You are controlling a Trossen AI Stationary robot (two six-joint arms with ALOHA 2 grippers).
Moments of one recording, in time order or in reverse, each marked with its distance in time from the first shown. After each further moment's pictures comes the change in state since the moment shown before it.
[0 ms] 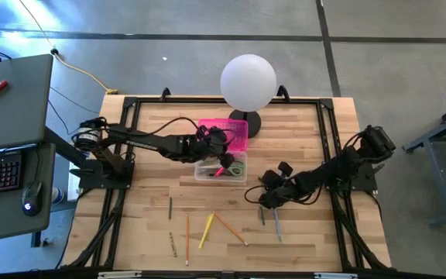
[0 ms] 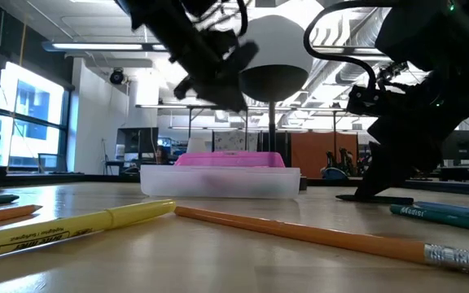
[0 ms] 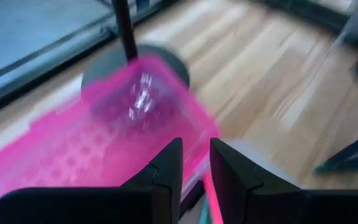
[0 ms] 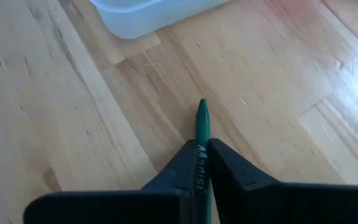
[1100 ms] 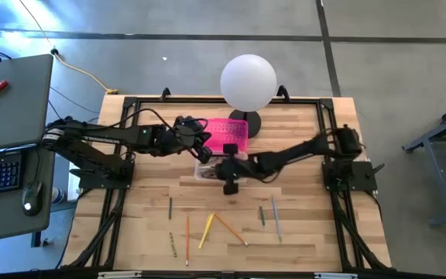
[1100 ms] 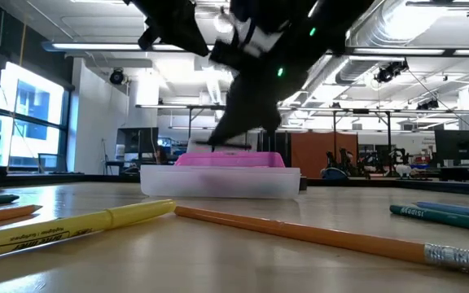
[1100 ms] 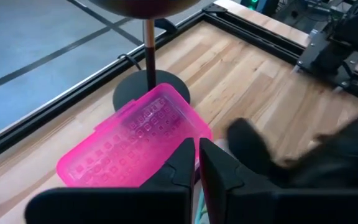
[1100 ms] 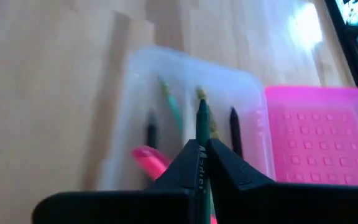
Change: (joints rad) left arm -0.039 -0.353 -0.001 -0.296 0.002 -0.009; right arm -0.290 0.270 0.572 0.119 -0.245 -1.029
